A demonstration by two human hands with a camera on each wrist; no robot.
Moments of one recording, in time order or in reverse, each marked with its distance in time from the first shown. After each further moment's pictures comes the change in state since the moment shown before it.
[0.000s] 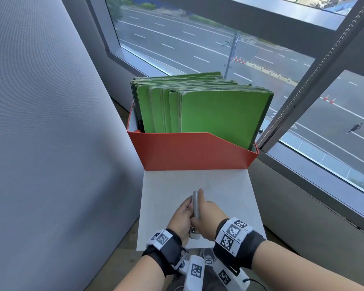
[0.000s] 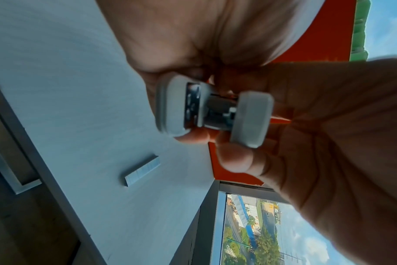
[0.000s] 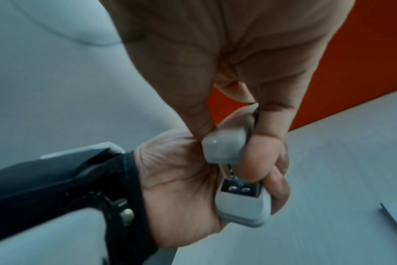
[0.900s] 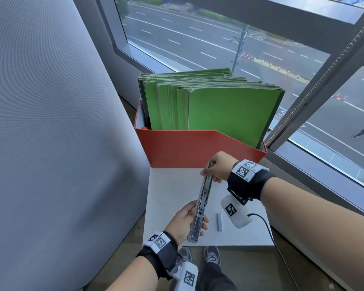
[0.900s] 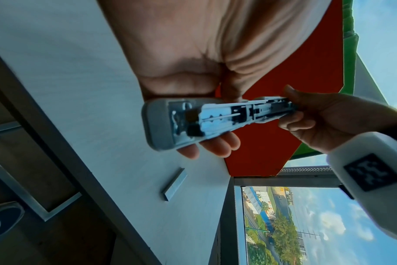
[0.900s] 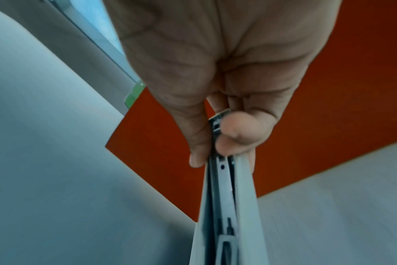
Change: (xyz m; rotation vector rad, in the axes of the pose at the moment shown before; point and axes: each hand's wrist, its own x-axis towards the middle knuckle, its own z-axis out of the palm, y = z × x) left_hand -0.027 0.005 -0.015 0.124 -0.105 0.029; right_hand 0.057 -0.004 -0.101 0.140 0.046 -0.025
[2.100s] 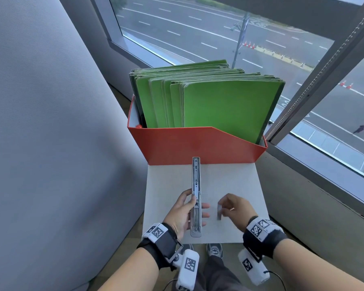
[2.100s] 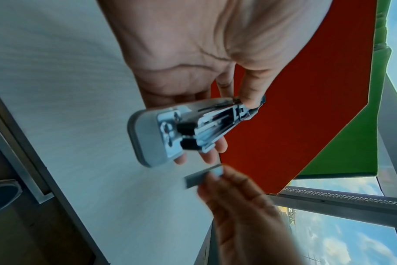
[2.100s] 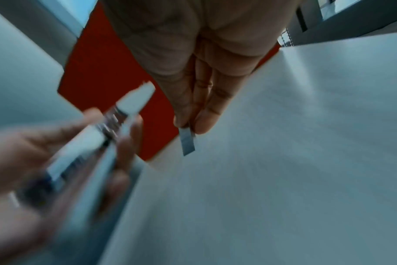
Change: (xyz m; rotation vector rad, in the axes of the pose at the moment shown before) left_hand 0.017 0.007 -0.003 -0.099 0.034 -0.011; right_hand -0.022 0.131 0.097 0.265 0.142 -0.047
